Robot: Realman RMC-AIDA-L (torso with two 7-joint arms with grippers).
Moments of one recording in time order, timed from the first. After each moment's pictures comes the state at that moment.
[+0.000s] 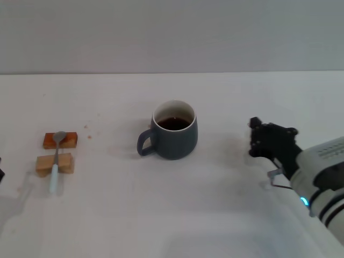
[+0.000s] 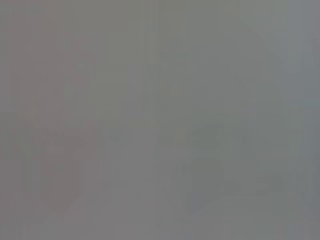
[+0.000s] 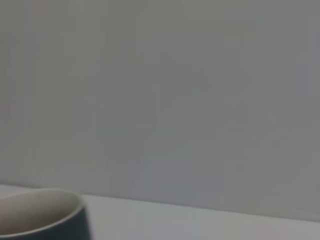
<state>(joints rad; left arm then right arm) -0.02 -2.07 -1.14 -0.21 2.72 1.46 -0.20 0.51 2.08 0.39 0.40 -1.94 -0.88 -0.02</state>
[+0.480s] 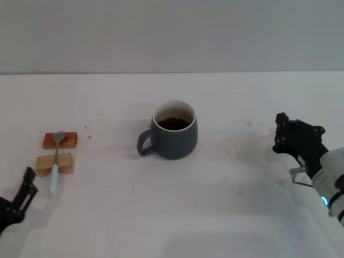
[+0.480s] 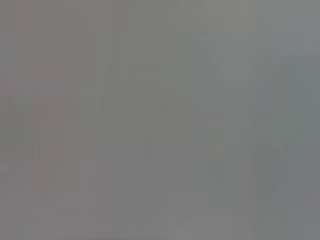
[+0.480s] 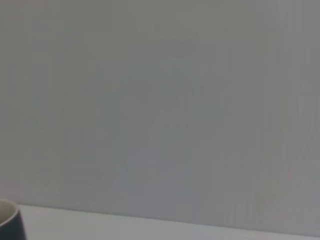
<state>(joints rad) 0.04 -2.08 -0.99 -0.28 2.71 1.43 -0.20 0.47 2.08 0.44 0.34 -1.94 -0.96 -0.03</state>
